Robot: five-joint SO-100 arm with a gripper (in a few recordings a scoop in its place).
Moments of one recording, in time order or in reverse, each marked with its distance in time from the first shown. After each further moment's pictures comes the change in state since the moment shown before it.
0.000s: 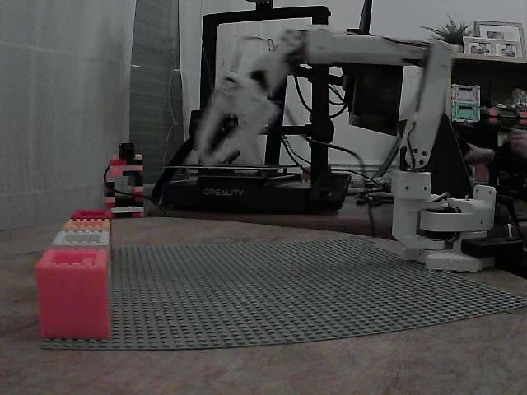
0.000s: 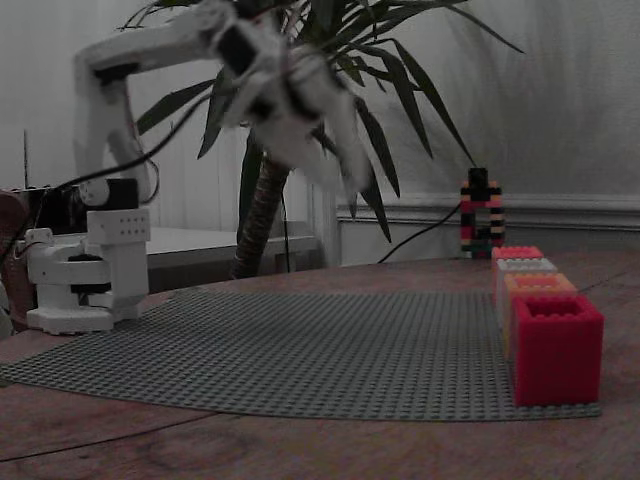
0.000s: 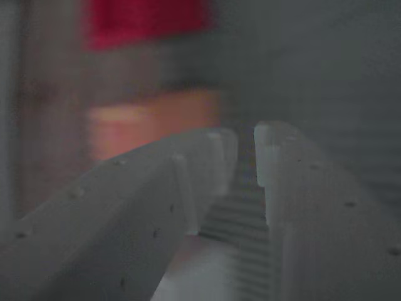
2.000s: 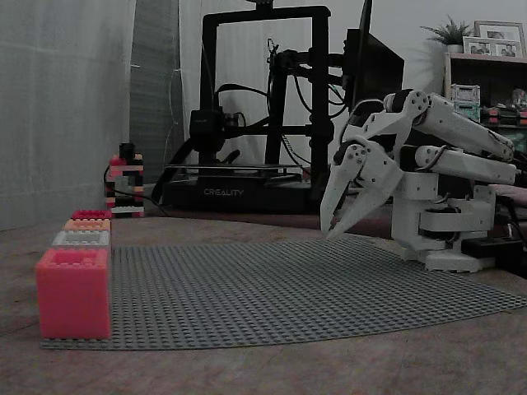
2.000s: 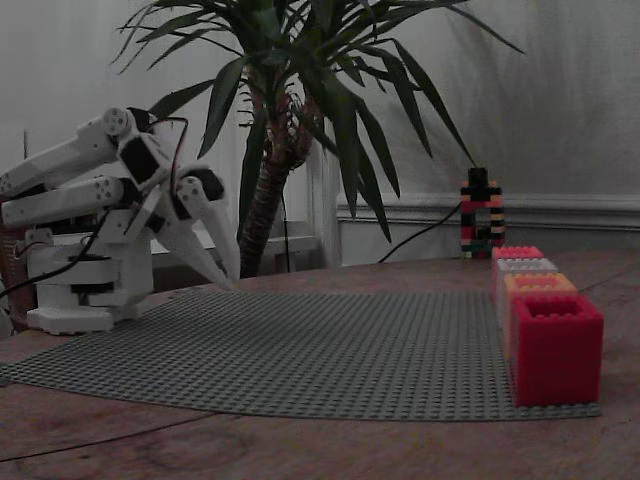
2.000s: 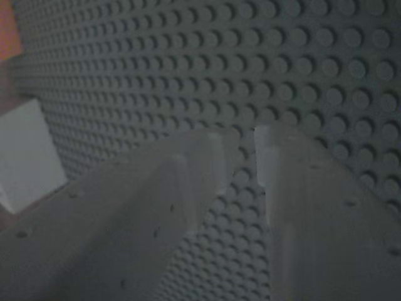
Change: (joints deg) arm -17.6 69.4 49.5 20.1 13.9
